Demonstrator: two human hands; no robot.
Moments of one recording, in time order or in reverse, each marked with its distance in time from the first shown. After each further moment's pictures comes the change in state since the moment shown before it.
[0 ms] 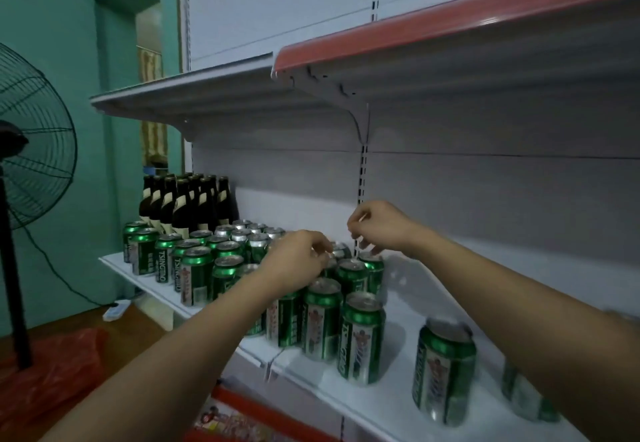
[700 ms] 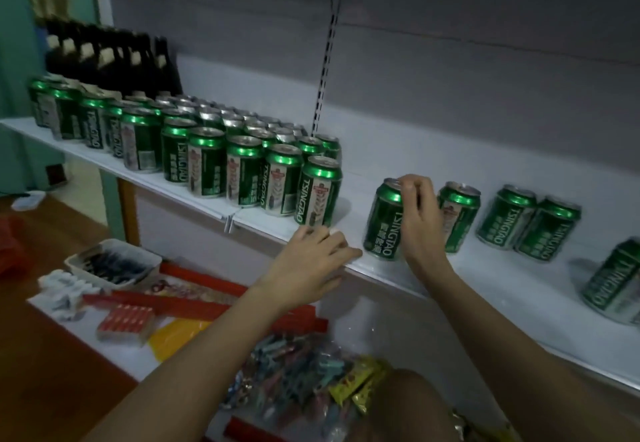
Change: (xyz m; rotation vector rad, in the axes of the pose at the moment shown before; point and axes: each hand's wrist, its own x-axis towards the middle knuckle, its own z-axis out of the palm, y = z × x) left_hand -0.153 0.013 0.162 0.306 0.161 0.741; right_hand -0.190 0.113 0.062 0.257 0.613 -0.021
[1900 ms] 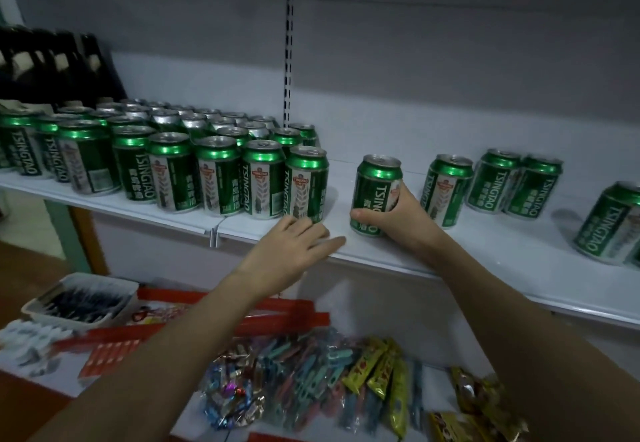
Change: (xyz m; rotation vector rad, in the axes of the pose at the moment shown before) left_hand -0.007 -0.052 0.009 0.014 0.102 0.244; right_hand 0.014 0.039 0.015 0.027 -0.300 0.285
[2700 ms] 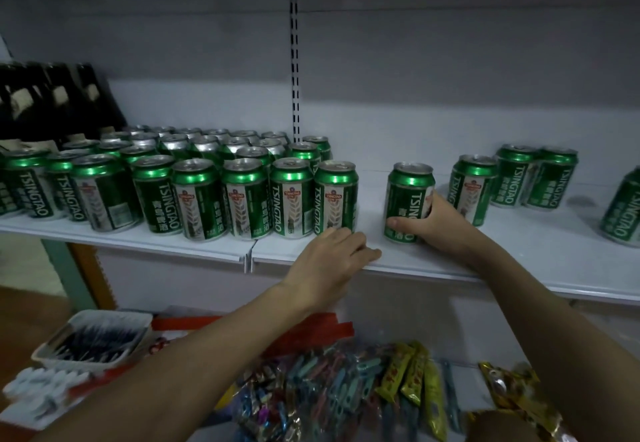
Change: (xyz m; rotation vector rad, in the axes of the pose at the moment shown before) left_hand 0.005 -0.010 -0.001 -0.244 -0.010 0.000; right_hand -0.010 -0.010 0.006 -0.087 0.045 0.069
